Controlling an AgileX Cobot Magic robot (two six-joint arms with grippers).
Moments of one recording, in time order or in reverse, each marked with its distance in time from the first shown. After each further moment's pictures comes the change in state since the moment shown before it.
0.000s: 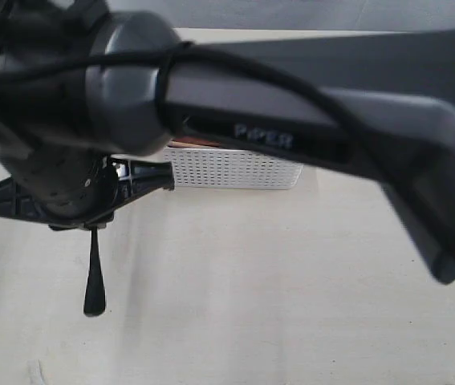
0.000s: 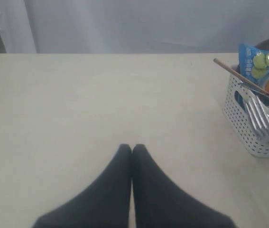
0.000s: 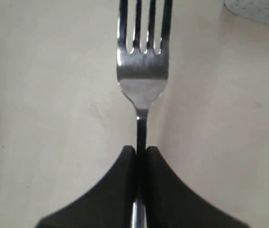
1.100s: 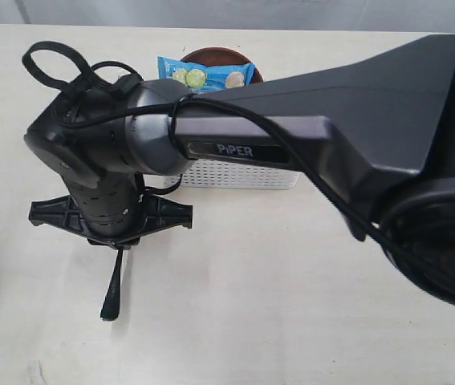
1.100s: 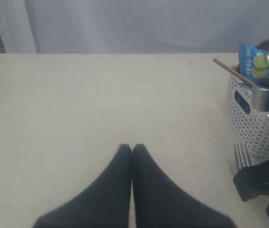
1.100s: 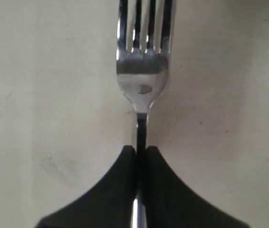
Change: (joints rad) left arm 0.000 0.000 0.000 0.000 0.000 0.000; right arm -0.102 0.100 0.145 0.101 -0.236 0.078
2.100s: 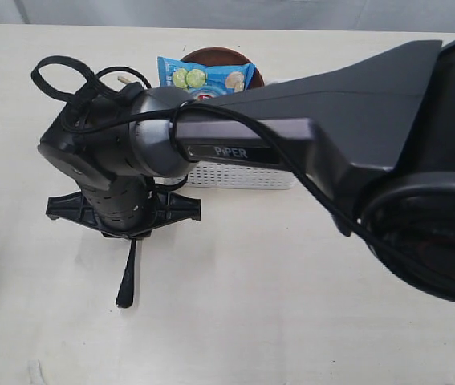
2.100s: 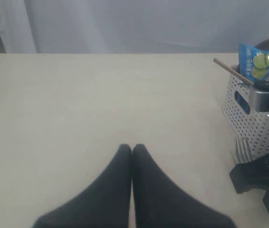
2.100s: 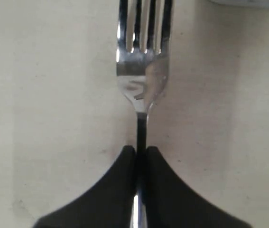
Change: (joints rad) left arm 0.000 0.000 0.000 0.000 0.000 0.000; right arm -0.014 0.027 0.005 -0.088 -0.015 0.044
